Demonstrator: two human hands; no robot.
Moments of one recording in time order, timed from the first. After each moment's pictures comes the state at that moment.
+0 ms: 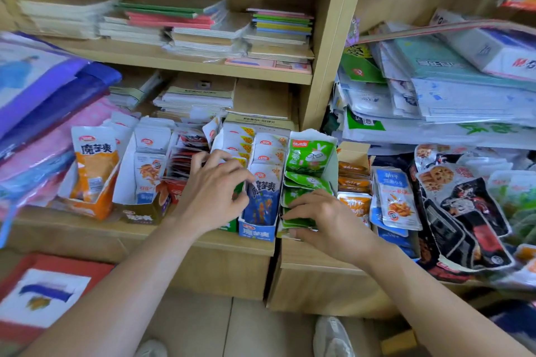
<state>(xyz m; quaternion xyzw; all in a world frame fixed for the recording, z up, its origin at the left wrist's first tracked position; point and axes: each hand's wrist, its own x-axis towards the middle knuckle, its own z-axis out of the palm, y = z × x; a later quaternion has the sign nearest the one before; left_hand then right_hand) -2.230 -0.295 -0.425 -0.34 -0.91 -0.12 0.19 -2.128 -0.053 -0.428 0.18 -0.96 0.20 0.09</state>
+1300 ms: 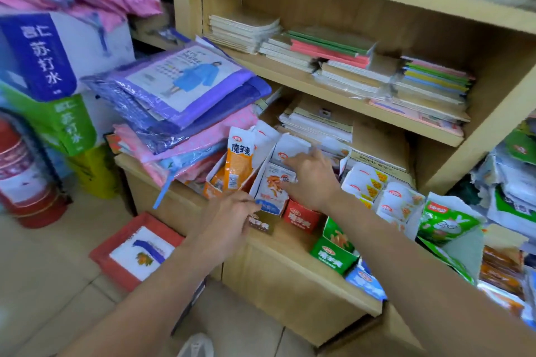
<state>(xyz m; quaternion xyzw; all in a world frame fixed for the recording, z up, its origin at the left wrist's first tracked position) -2.210 -0.484 -0.447 -0.18 -0.95 -0.19 0.16 -2.304 -0.291 -0.390 0.21 -0.97 0.04 0.08</state>
